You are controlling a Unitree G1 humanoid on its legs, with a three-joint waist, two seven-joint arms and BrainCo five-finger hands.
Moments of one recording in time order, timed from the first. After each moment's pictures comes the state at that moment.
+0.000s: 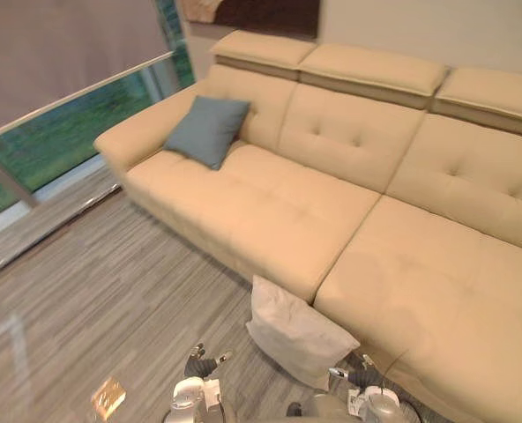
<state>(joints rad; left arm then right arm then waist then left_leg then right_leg) 0.05 -0.07 0.23 0.89 0.04 -0.08 0.11 0.10 -0.01 -0.15 0.82 -0.04 -0.01 -0.13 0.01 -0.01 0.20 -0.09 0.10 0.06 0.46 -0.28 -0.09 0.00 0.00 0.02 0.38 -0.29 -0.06</state>
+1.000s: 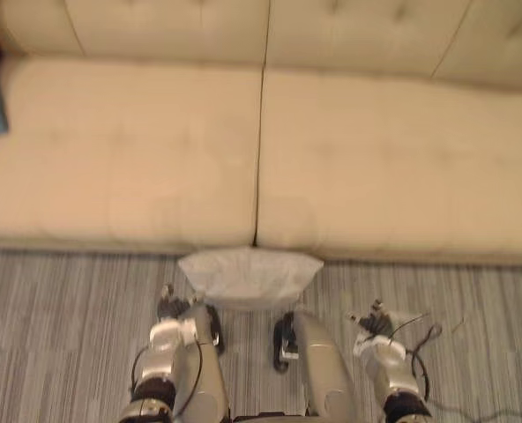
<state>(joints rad) -0.26 0.11 0.17 0.73 -0.18 -0.08 0.27 -0.18 -0.09 -0.23 0.66 0.17 -0.05 -0.27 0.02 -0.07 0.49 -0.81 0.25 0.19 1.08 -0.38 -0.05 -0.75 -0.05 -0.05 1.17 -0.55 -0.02</state>
